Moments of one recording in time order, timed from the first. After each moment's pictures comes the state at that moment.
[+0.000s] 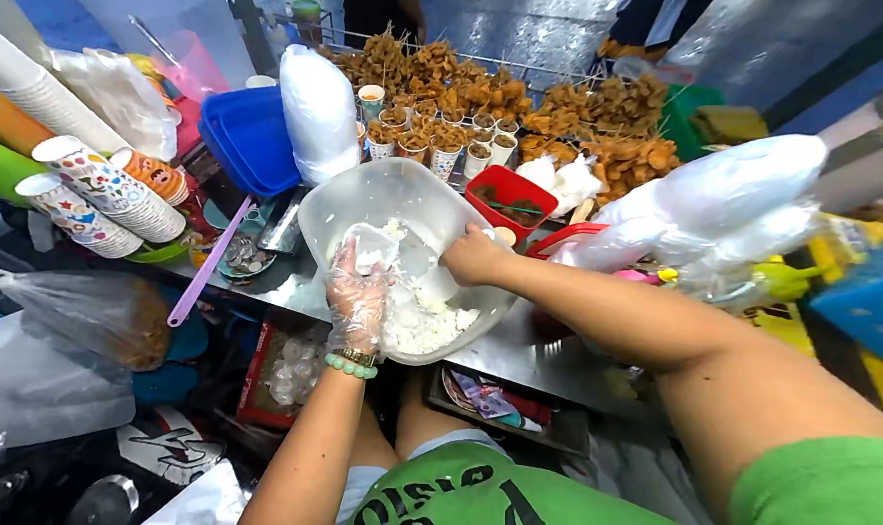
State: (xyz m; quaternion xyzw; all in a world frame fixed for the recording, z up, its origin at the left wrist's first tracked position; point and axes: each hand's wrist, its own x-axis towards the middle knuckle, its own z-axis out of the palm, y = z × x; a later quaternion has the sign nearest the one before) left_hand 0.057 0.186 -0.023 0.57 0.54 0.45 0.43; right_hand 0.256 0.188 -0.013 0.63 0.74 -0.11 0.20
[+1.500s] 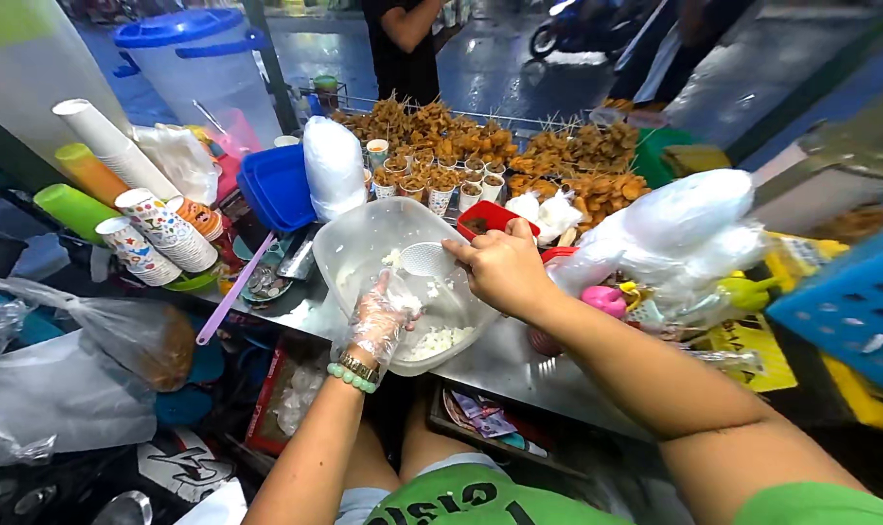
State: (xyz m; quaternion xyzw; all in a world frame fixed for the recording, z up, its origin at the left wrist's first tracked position) left_hand 0.061 0.162 0.018 0.60 0.52 0.26 0.55; right_hand 0.251 0.108 0.051 0.61 0.73 0.23 -0.19
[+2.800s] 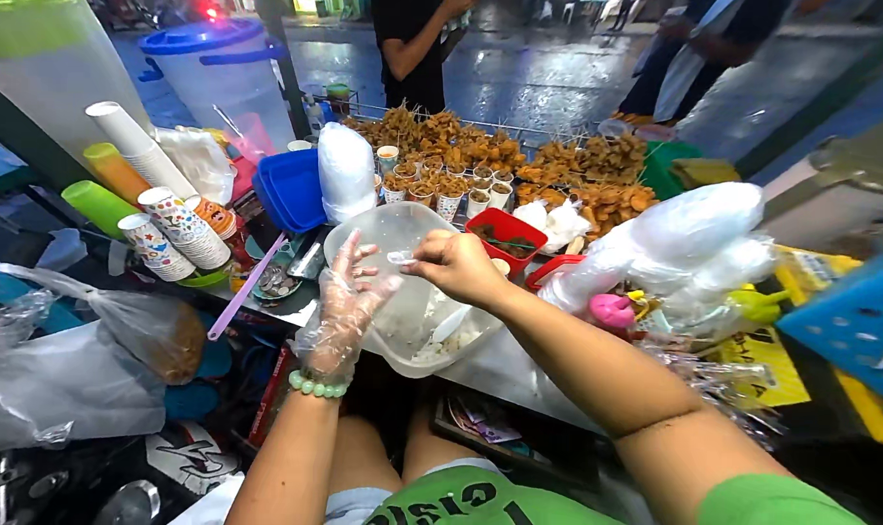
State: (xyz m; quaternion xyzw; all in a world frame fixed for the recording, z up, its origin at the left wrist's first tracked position) left_hand 0.010 0.172 0.032 0.69 0.33 0.46 0.45; right_hand 0.198 0.135 0.069 0.50 0.75 -0.09 -0.43
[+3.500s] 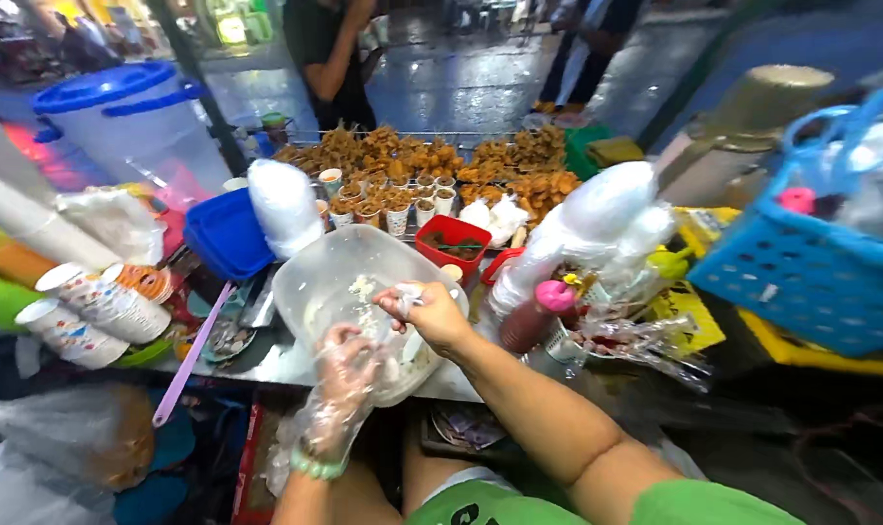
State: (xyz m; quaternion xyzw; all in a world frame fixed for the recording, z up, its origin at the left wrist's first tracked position) left_hand 0.033 0.151 -0.023 0.81 0.34 0.38 0.29; right_hand 0.203 0.101 0.034 0.50 0.45 -0.41 -0.62
